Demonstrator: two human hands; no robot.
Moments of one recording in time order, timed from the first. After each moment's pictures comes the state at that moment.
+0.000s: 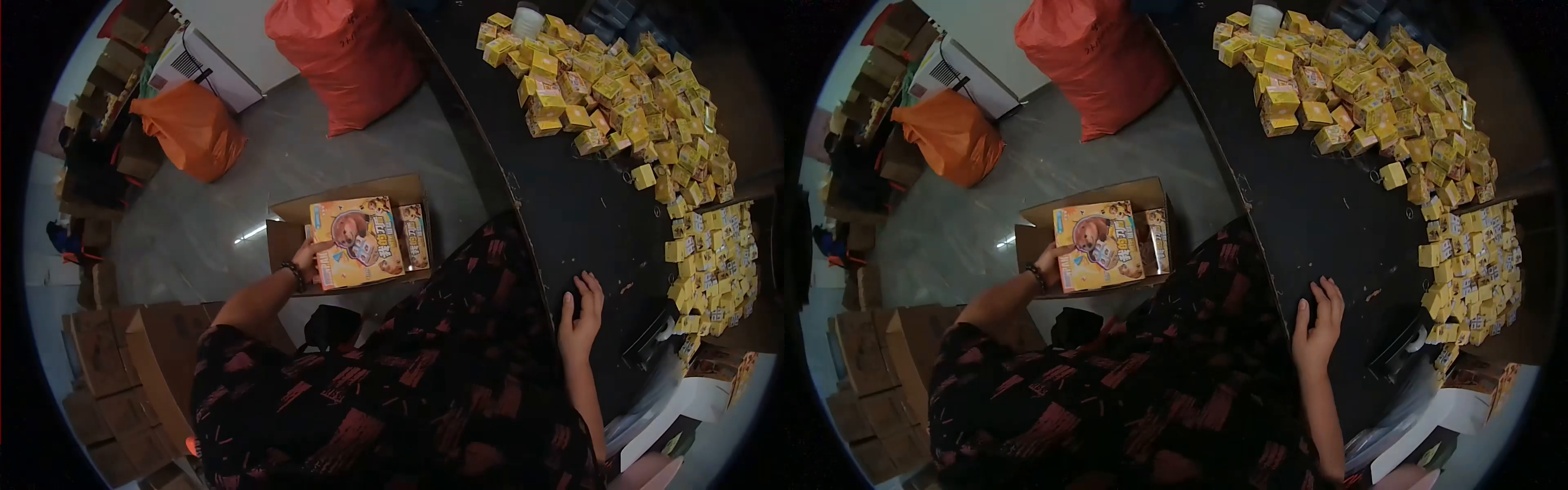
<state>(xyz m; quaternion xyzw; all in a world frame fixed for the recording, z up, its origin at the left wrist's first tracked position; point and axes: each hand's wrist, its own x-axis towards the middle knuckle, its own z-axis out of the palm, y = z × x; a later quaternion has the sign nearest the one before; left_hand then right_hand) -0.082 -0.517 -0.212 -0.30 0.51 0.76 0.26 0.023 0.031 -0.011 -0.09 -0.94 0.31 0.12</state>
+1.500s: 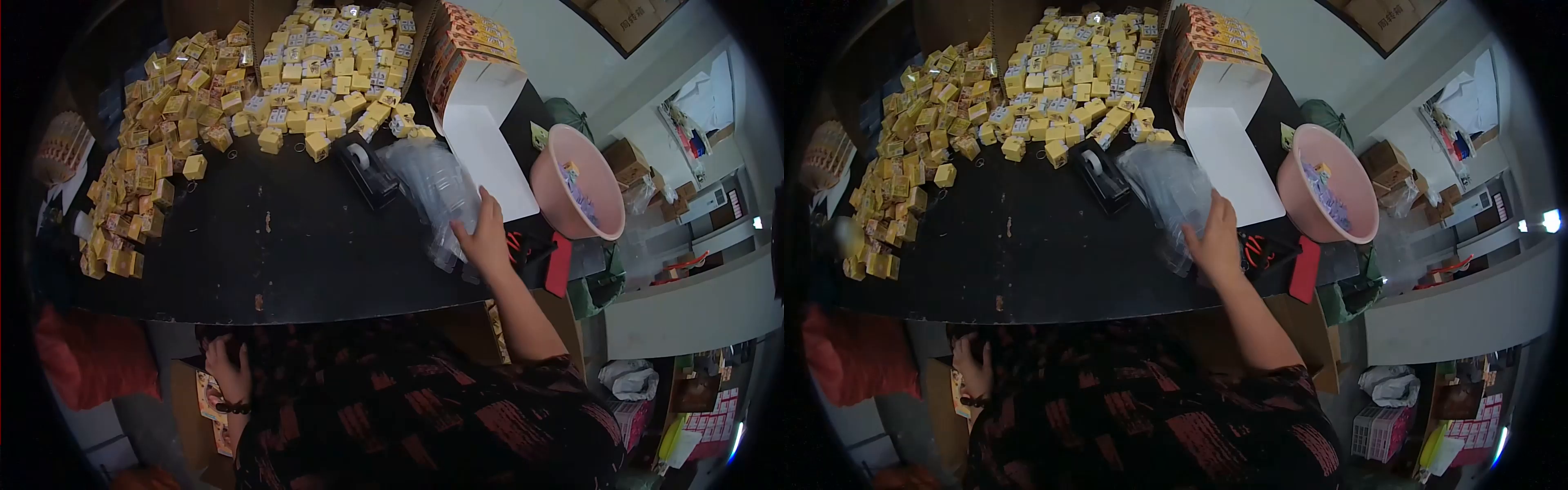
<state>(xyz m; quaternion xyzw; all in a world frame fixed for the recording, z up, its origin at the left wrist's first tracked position) -0.059 -0.171 -0.065 0.44 0.86 0.27 0.05 0.308 0.174 0.036 -0.48 -0.82 0.00 0.32</state>
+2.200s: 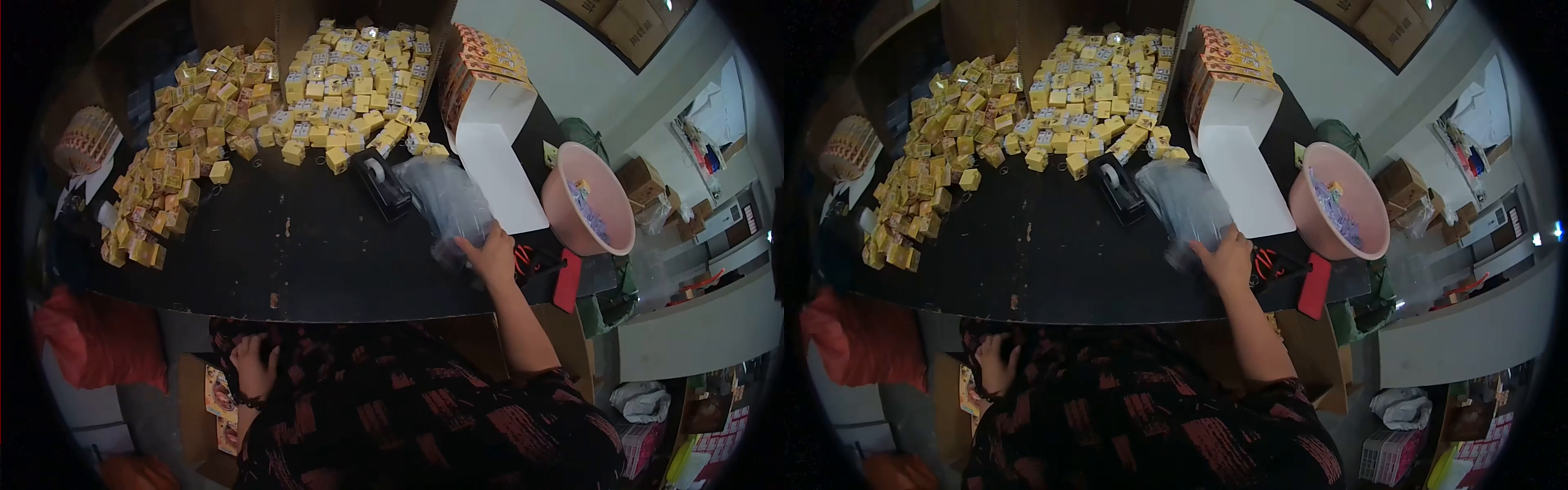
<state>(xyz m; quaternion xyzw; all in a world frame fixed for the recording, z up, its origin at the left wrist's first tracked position) -0.025 -0.159 -0.040 0.50 0.83 0.24 0.09 0.318 0.177 0.020 -0.64 -0.74 0.11 0.13</state>
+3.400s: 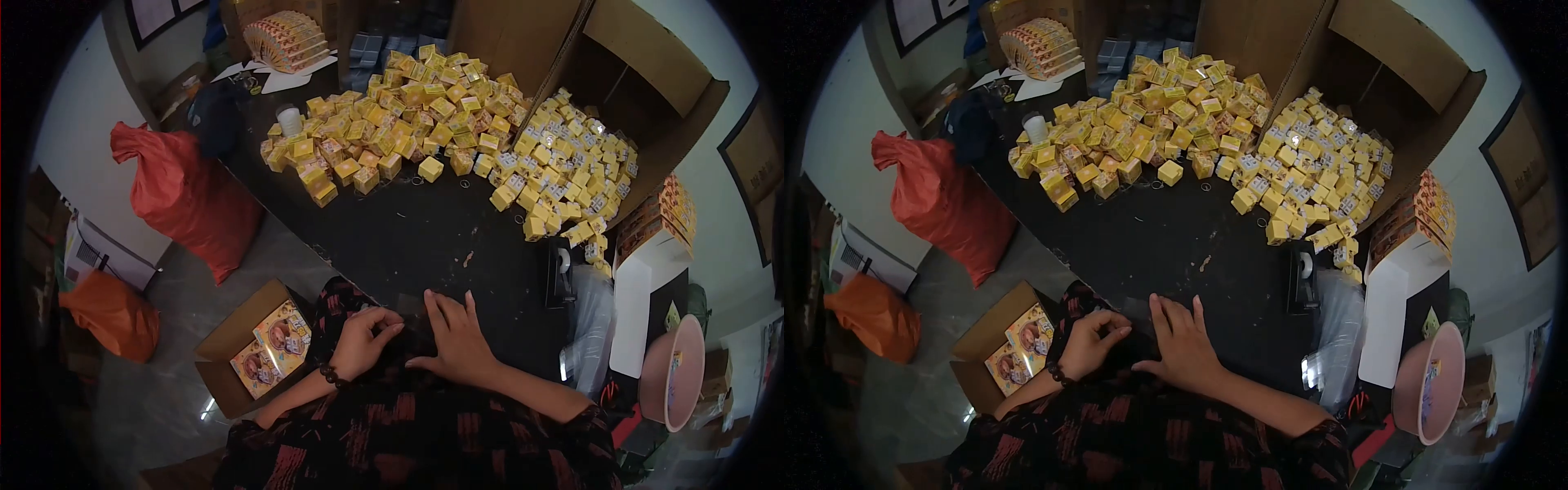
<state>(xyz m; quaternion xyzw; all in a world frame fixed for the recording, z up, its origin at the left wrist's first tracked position) -0.027 -0.137 0.043 0.28 0.77 0.51 0.28 0.088 0.029 0.072 -0.01 -0.98 0.16 0.10</state>
